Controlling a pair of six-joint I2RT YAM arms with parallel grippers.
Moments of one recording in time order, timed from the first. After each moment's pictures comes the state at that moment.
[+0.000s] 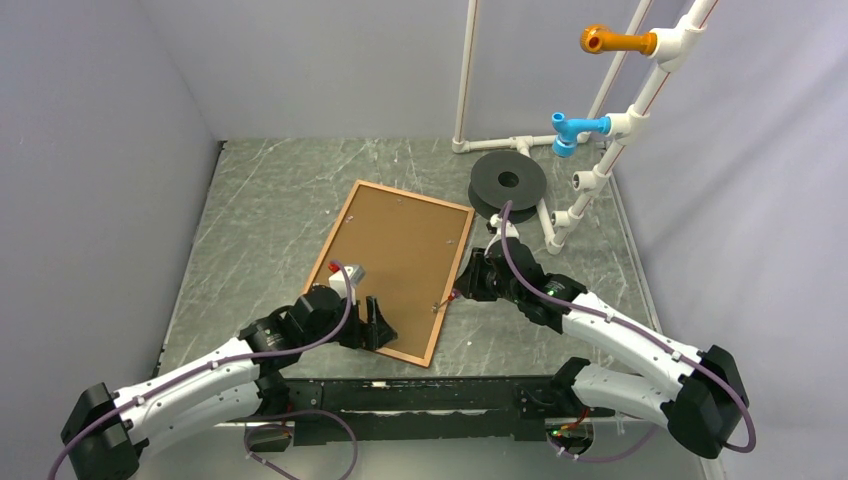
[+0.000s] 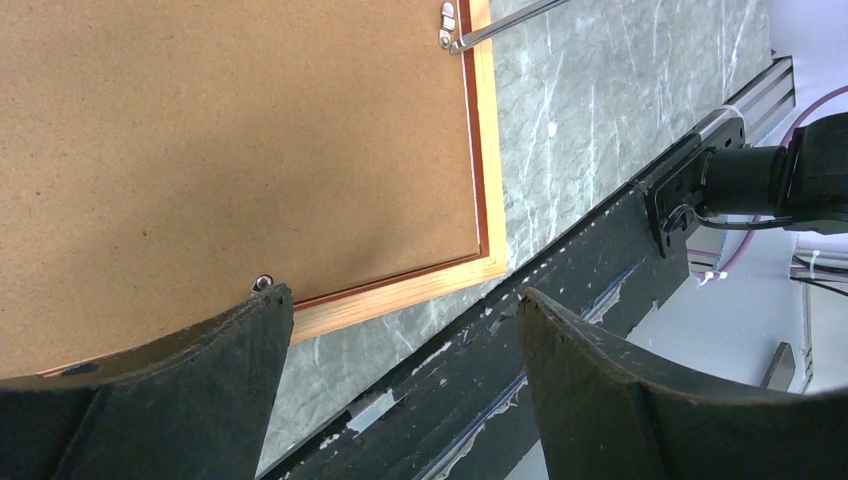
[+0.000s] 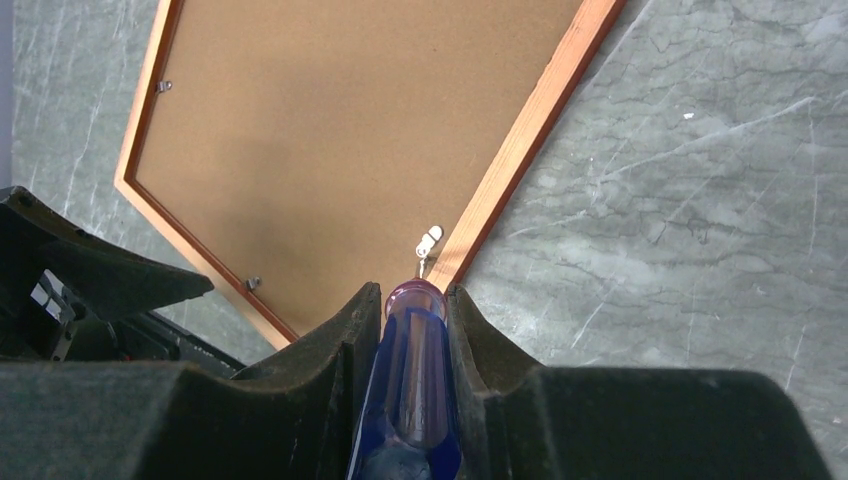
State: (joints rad) left arm -0.88 0.72 0.35 -0.22 0.08 -0.75; right arm 0.74 1.02 0.67 -0.31 0.07 0.68
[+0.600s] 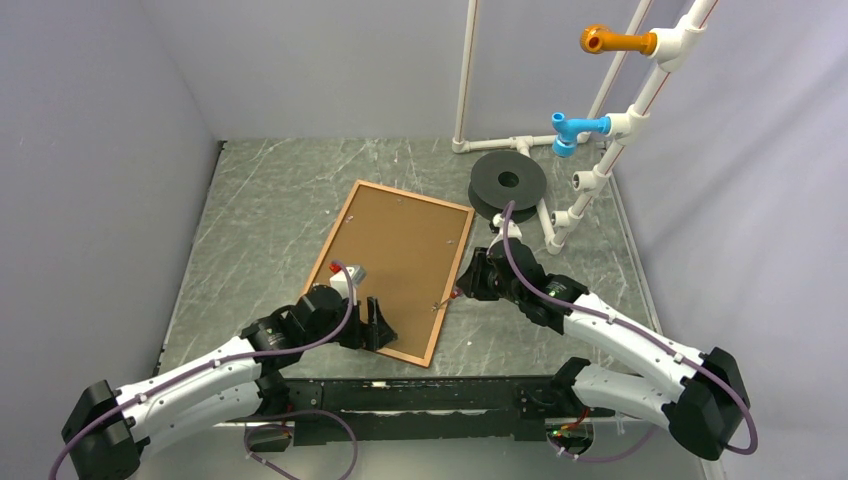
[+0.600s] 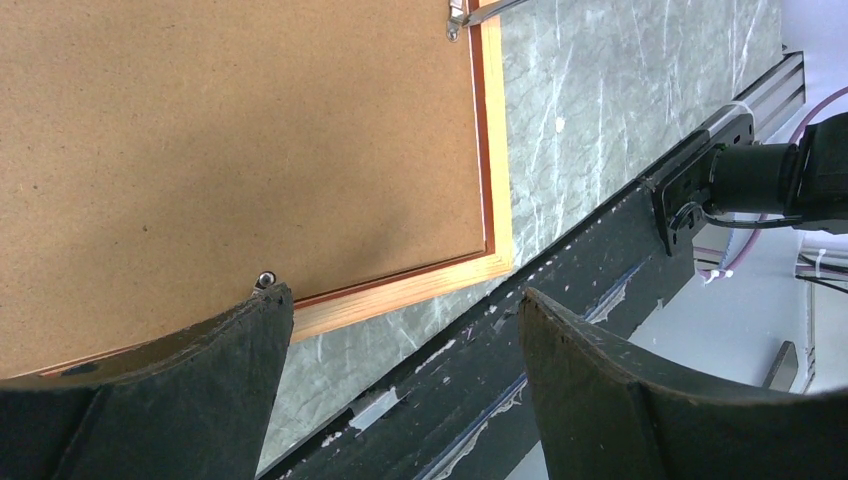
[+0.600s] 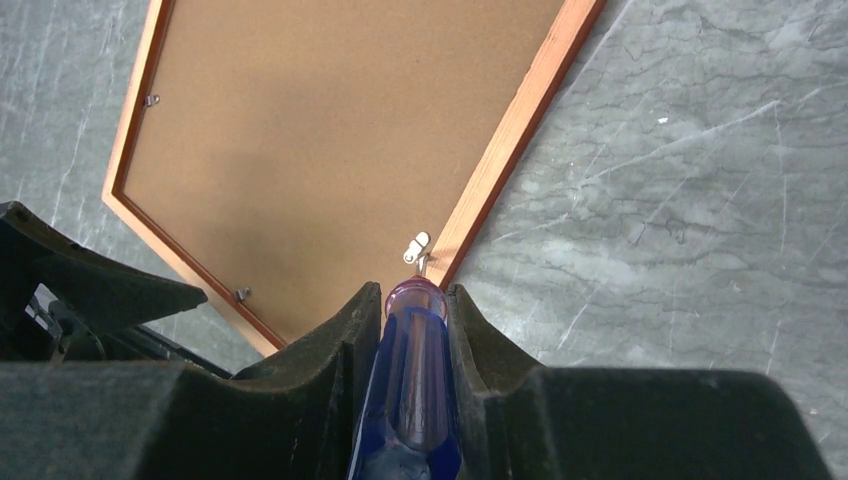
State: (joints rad) left arm -0.88 0.74 0.35 -0.22 0.09 -0.76; right arm 0.75 1.01 0.67 -0.33 0.11 0.68
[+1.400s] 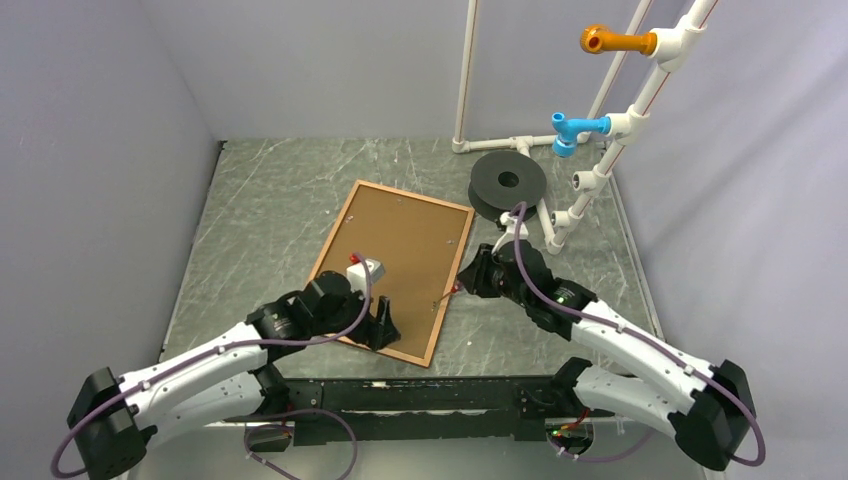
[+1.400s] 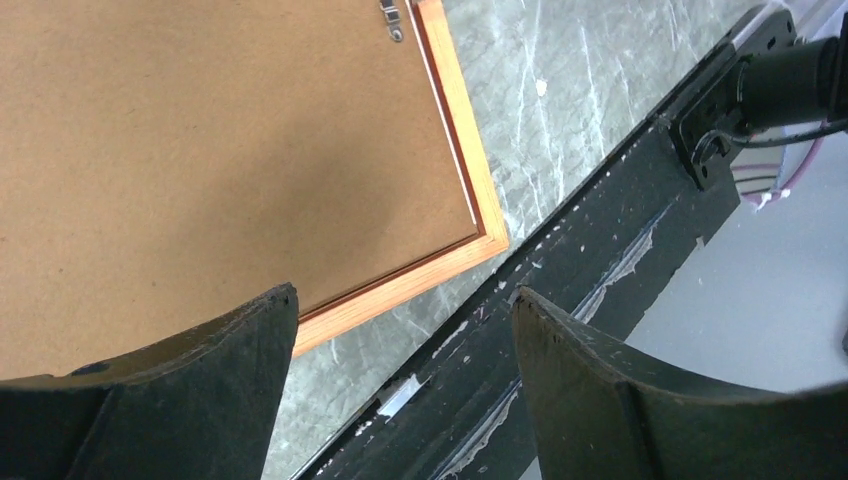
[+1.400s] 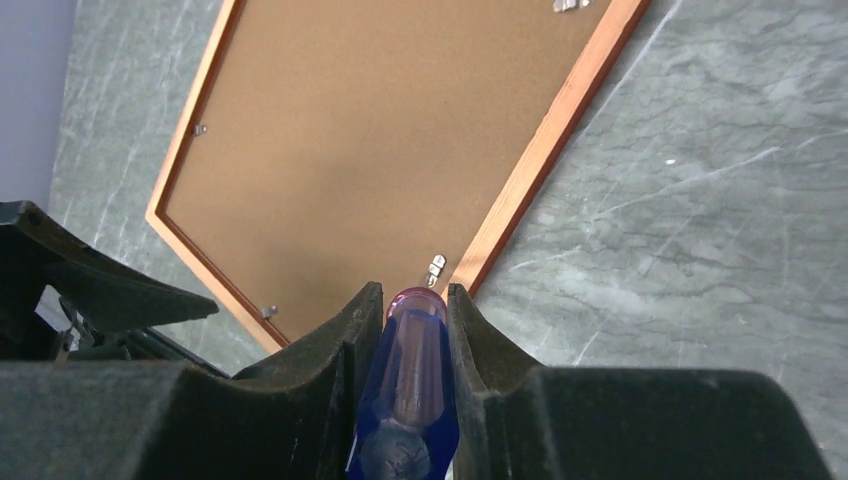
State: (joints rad) left arm -0.88 0.81 0.48 -0.30 0.15 -0.53; right arm 0.74 0.96 0.64 -0.25 0.10 0.67
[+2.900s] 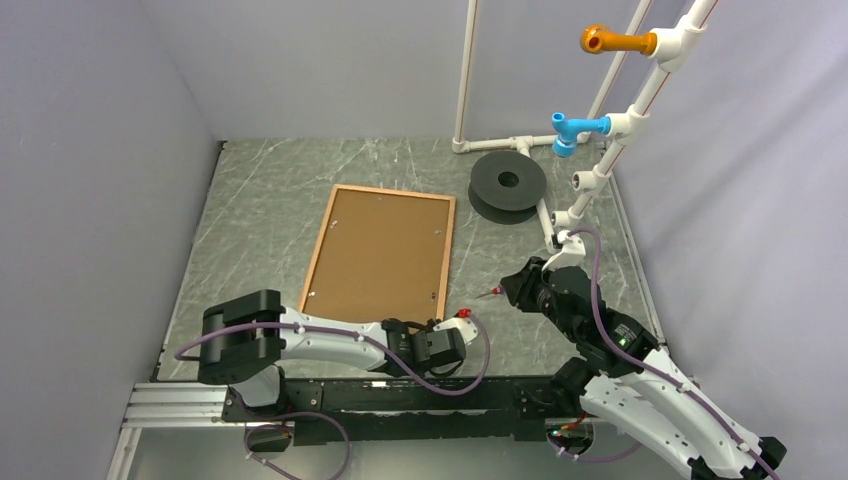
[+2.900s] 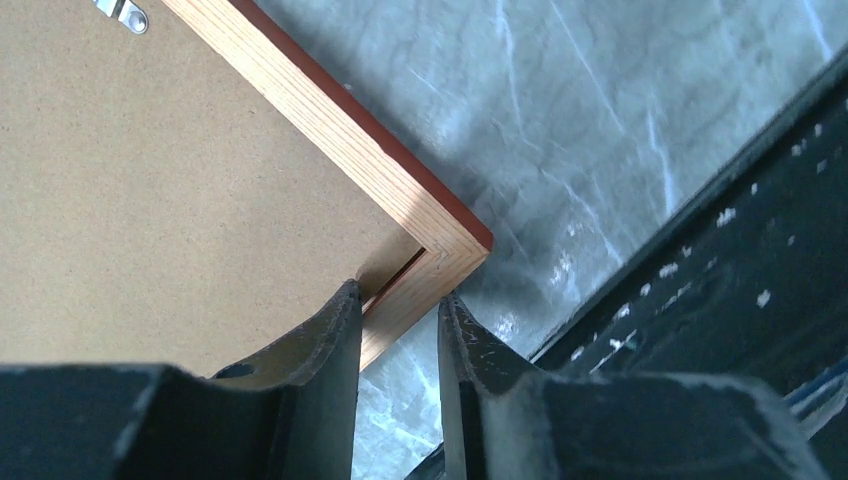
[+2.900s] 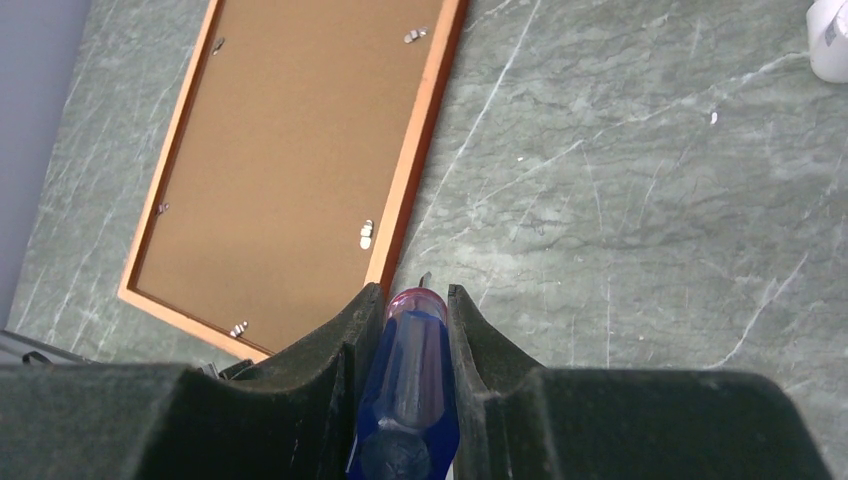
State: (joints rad) left arm -1.41 1.63 0.90 -0.38 -0.38 -0.29; right arm 0.74 0.52 0.64 -0.60 0.32 0.65
